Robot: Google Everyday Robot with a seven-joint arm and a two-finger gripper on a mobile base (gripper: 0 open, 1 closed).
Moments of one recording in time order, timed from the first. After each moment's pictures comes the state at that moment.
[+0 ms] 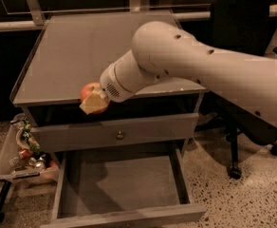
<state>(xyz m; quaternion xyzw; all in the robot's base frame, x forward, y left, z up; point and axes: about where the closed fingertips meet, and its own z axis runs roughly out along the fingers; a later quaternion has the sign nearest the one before) 0.545 0.102 0.856 -0.48 0.78 0.22 0.33</state>
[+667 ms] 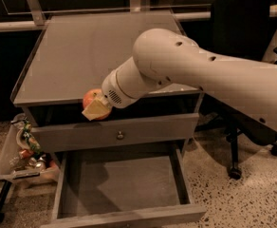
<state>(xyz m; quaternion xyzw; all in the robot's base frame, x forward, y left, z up) 0.531 0.093 0.842 -0.48 0.79 0.21 0.32</state>
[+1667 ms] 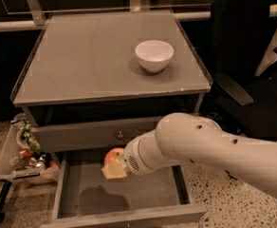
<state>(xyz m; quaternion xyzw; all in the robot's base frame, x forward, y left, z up) 0.426 0.040 0.717 -0.34 0.88 0.24 0.24</state>
